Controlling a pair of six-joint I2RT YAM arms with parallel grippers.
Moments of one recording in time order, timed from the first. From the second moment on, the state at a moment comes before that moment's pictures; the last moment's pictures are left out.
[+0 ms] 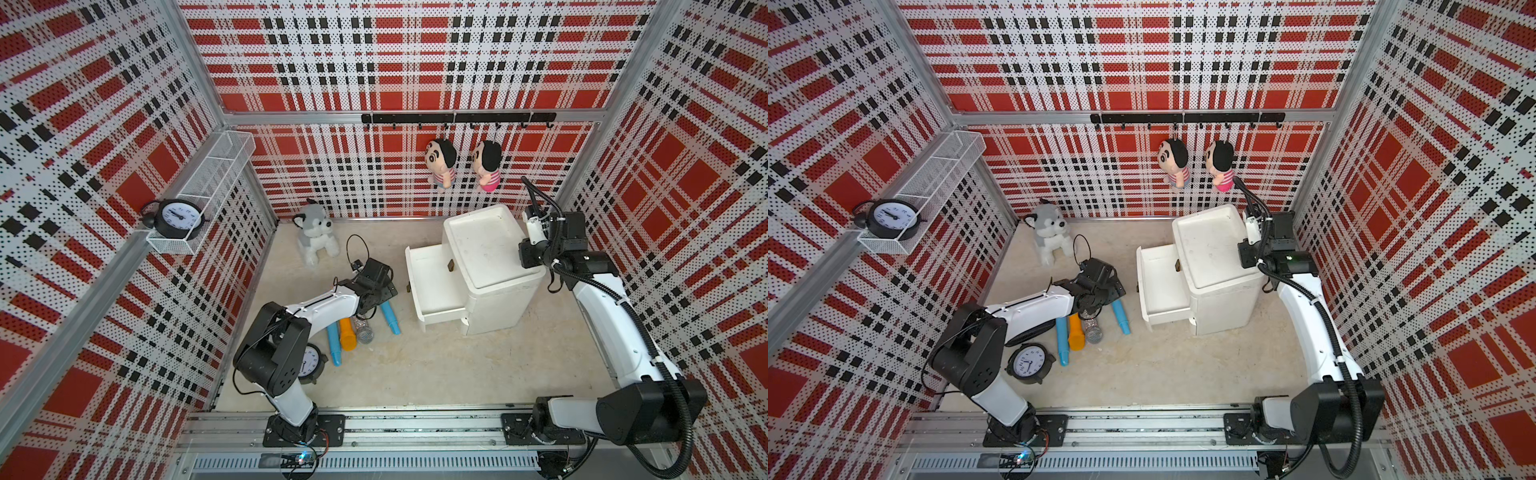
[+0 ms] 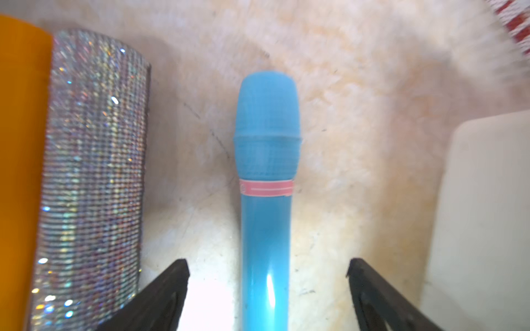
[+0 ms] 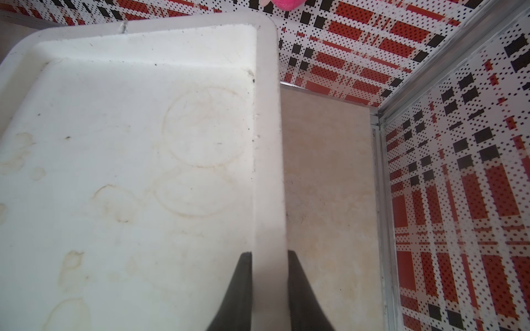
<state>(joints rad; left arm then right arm) -0.50 1.66 1.01 -0.31 -0.15 -0.94 0.06 1.32 1.35 -0.68 0.01 -0.19</state>
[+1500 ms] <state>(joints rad) -0.59 1.77 1.27 -0.33 0.03 -0.87 0.04 1.32 1.35 -0.68 0.02 -0.19</state>
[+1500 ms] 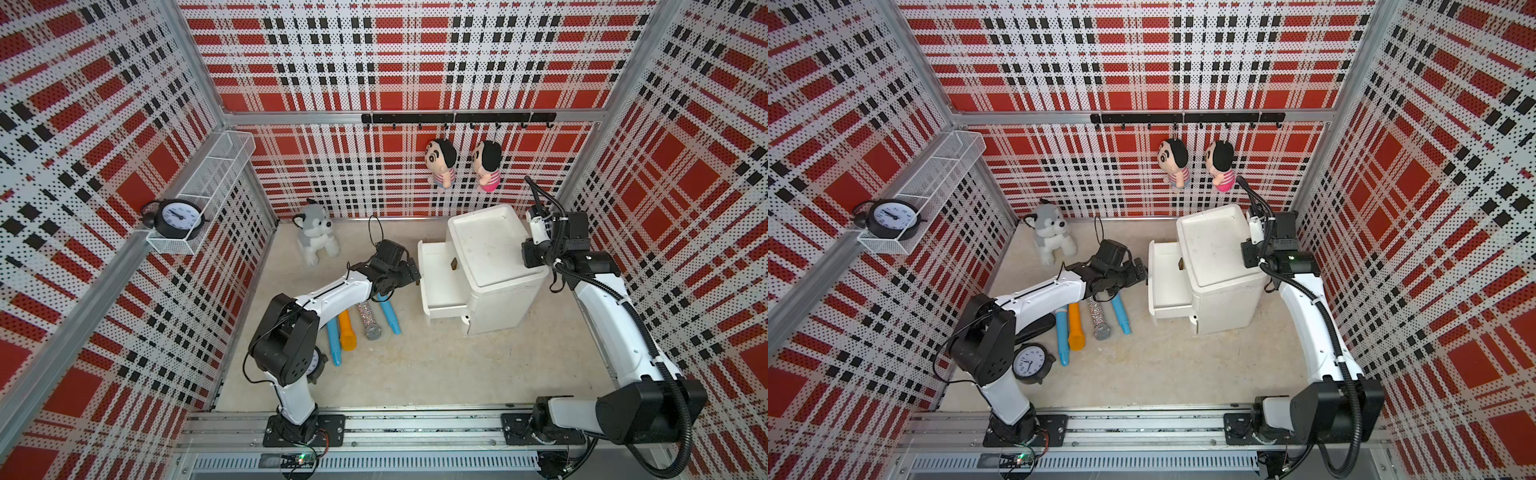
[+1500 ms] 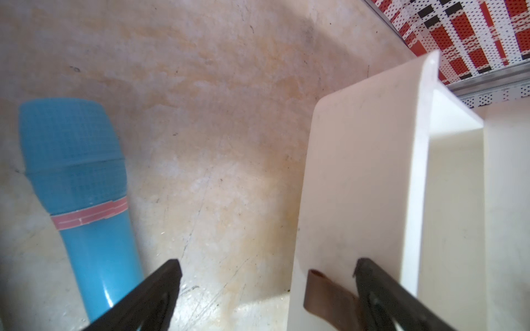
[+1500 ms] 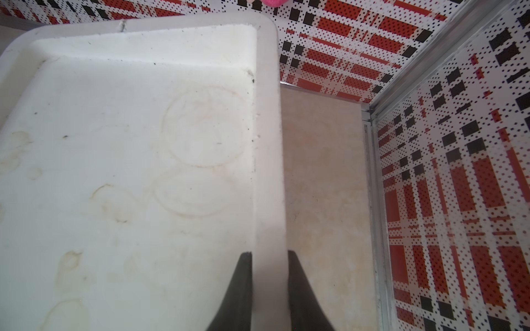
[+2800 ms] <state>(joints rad) -0.64 1.75 1.24 -0.51 0.00 -0.53 0.02 1.48 1.53 -0.83 -0.02 -0.06</state>
